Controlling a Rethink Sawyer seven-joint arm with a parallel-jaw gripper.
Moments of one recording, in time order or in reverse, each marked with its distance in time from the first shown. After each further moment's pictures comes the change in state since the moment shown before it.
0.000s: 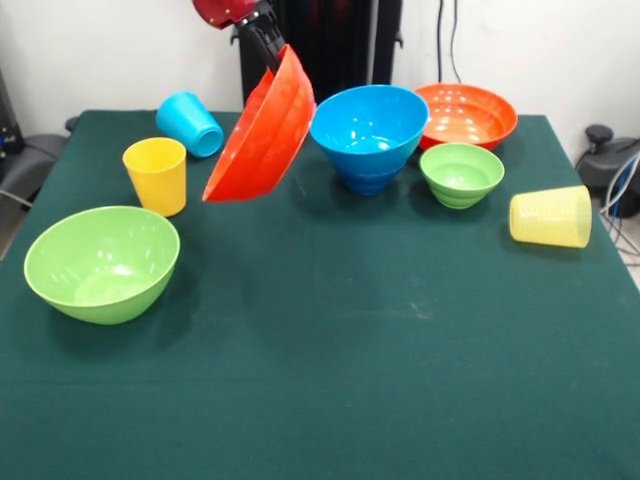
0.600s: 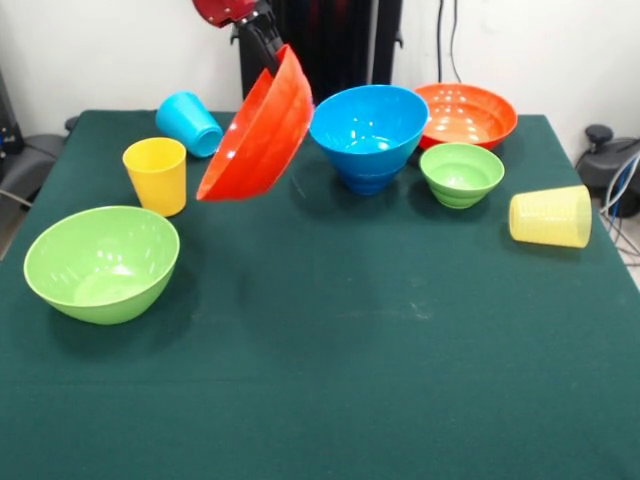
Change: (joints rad) arm 0.017 -0.037 -0.013 0.000 -0.006 0.000 0.000
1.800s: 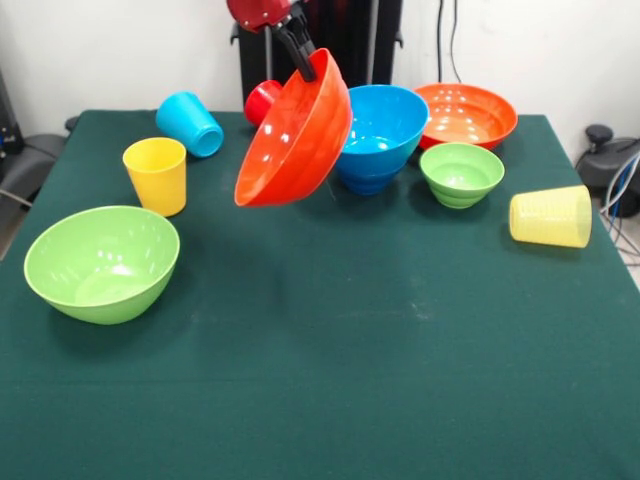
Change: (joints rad) arm 0.087 -0.020 -0.020 -0.002 0.005 0.000 0.000
